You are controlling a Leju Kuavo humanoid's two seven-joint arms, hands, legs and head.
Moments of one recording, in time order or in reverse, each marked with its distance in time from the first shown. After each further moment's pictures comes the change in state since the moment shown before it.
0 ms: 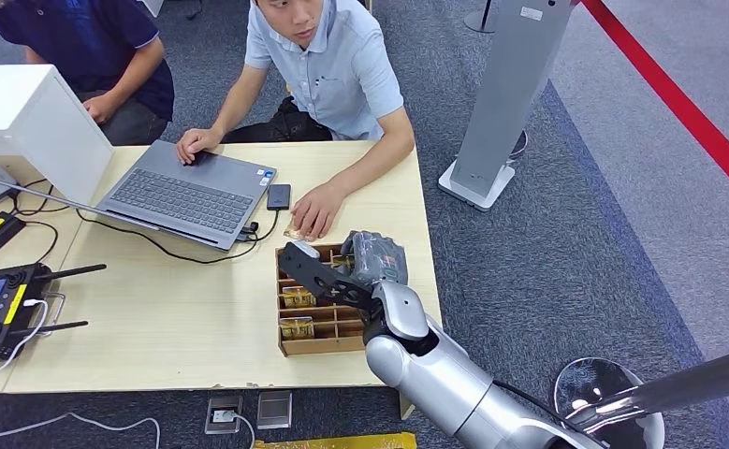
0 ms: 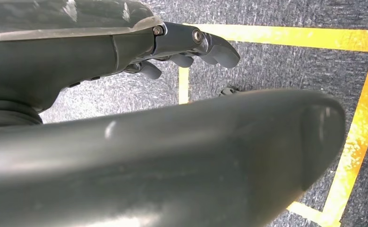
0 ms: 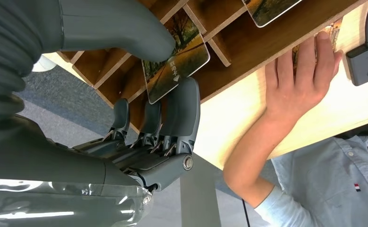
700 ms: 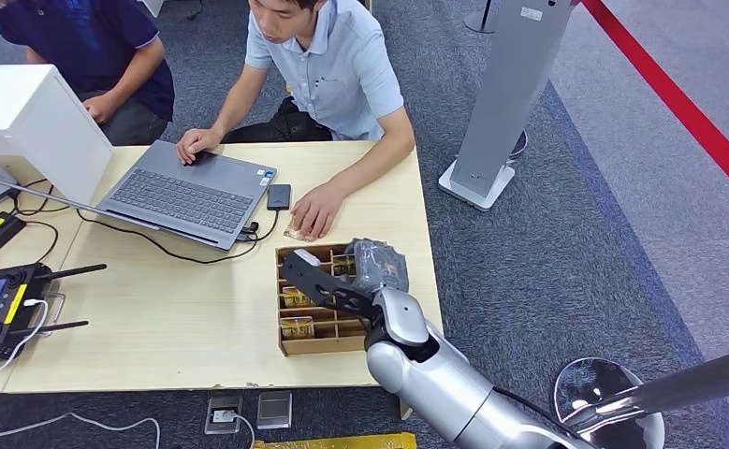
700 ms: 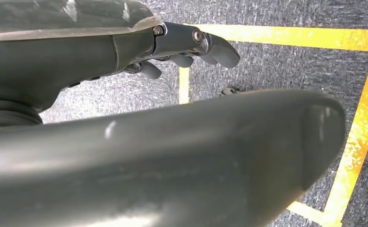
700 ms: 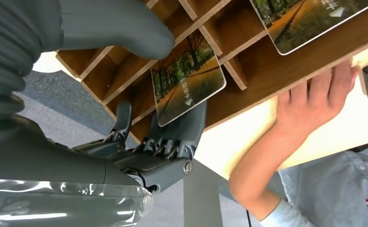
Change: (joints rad) left arm 0.000 0.000 -0.001 0.000 -0.003 -0.003 0.002; right arm 0.026 0.000 -0.009 0.006 0.017 0.020 0.000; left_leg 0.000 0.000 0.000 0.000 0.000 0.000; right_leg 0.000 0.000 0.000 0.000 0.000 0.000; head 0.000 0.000
